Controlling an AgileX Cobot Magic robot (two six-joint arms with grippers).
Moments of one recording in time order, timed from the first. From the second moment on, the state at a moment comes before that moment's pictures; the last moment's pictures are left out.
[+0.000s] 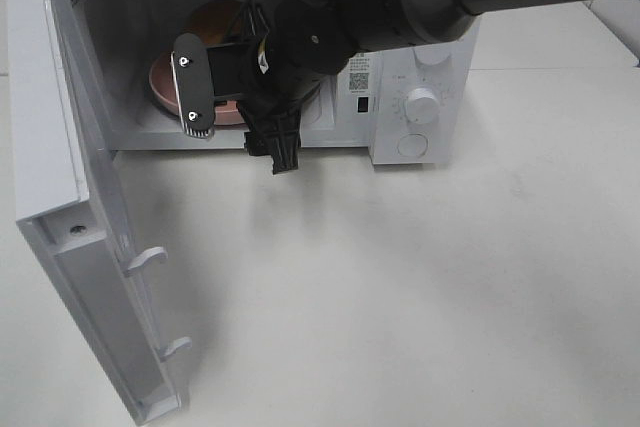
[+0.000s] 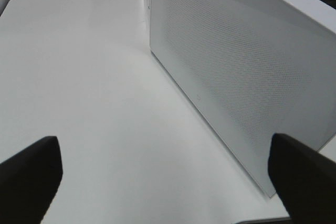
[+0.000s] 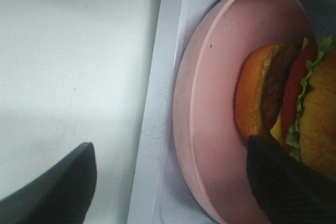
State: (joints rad) left arm 0.04 -0.01 -0.52 -0.19 1.08 0.10; right arm 0.70 2.15 -1.57 -0.29 0.28 -0.95
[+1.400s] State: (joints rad) left arm 0.04 -0.01 -0.52 -0.19 1.08 0.10; right arm 0.70 1.30 -0.86 -0.30 0.70 -0.01
